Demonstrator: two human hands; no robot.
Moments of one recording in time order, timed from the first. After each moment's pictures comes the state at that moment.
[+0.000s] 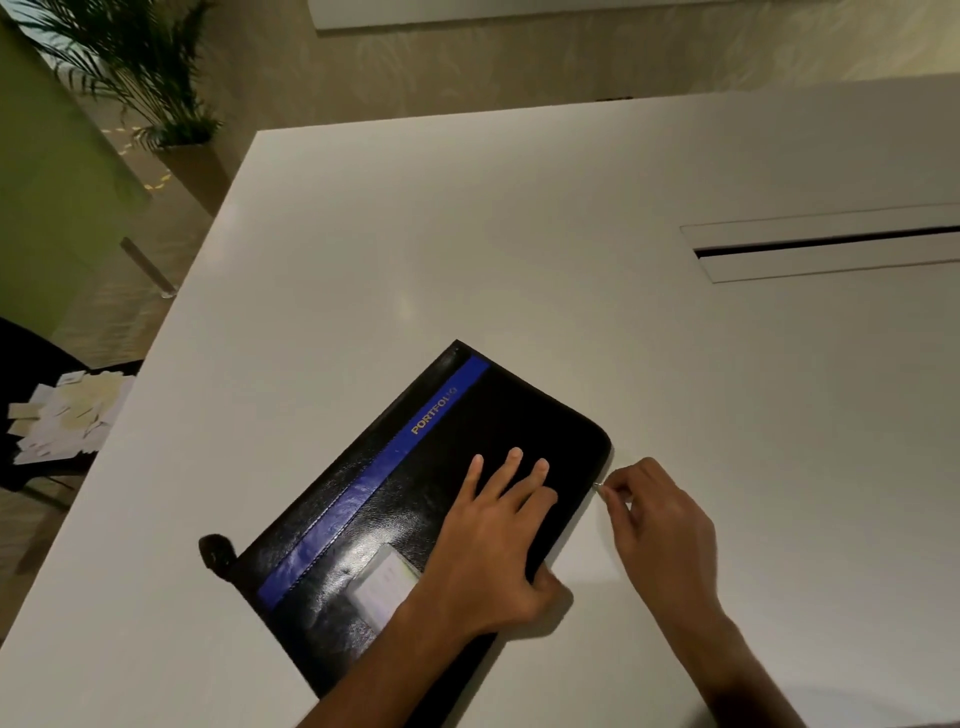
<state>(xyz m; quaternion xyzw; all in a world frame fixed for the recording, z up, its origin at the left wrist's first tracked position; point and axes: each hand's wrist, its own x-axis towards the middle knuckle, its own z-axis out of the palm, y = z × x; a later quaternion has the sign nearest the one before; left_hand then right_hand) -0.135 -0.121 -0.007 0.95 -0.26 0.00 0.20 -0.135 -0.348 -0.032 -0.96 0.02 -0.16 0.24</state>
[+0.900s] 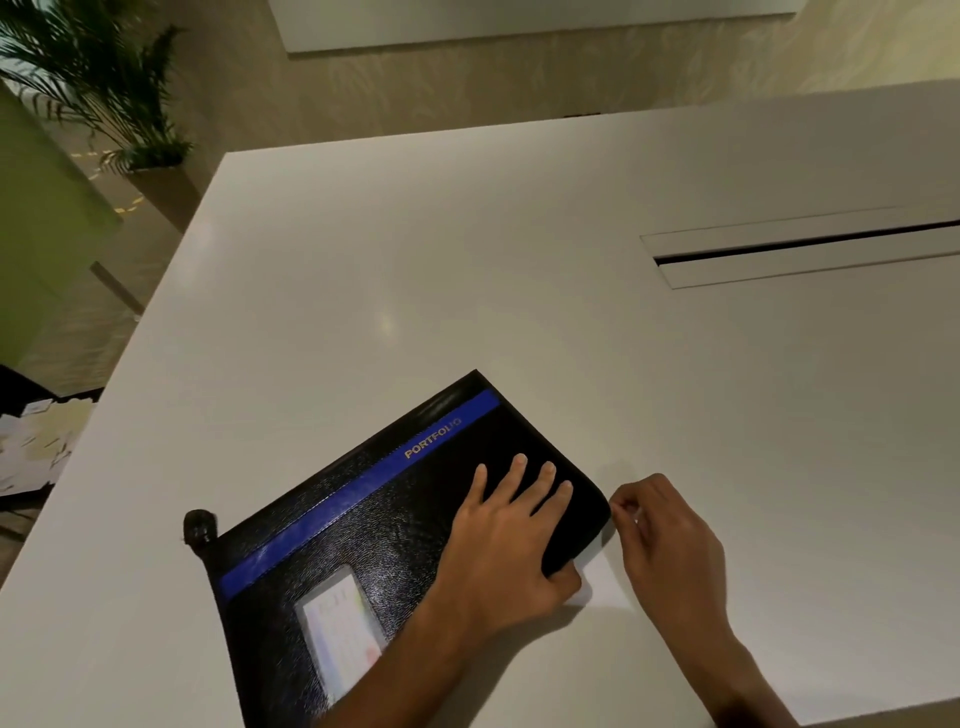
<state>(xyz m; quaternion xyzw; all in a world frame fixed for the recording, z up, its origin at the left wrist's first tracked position) -0.126 -0.168 0.012 0.95 -0.27 -0.04 0.12 -0.153 -0.381 -0.027 -0.95 0.05 -0.17 0.27</state>
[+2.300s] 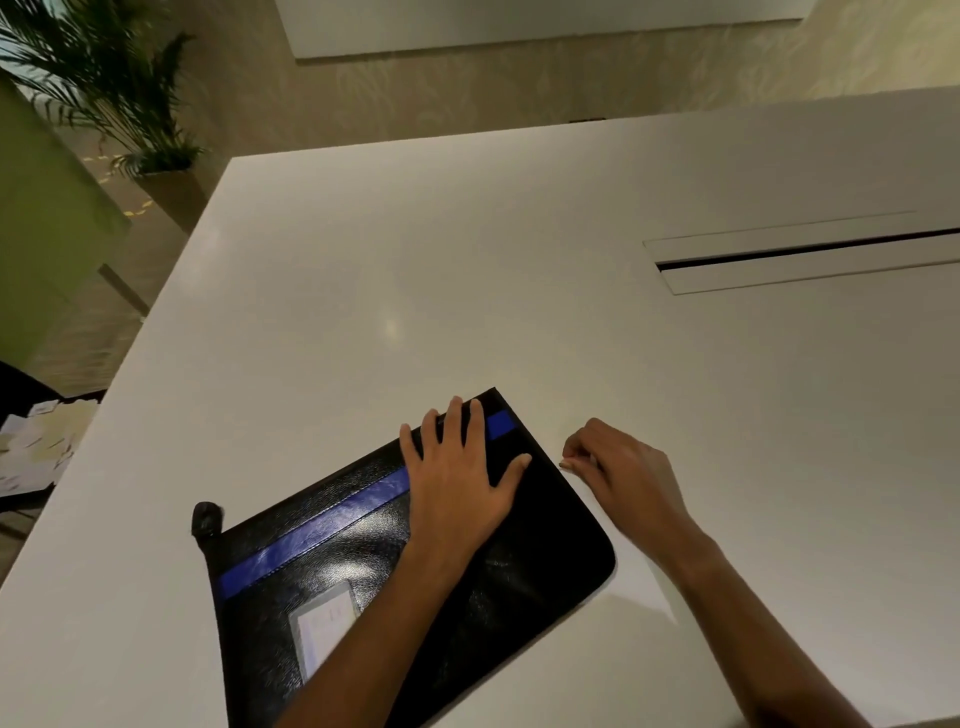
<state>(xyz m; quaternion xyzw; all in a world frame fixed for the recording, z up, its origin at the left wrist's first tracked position) -0.059 -0.151 -0.023 0.99 -0.04 0.08 0.09 -0.063 -0.386 -0.023 -0.96 -0.13 -0.12 0.24</state>
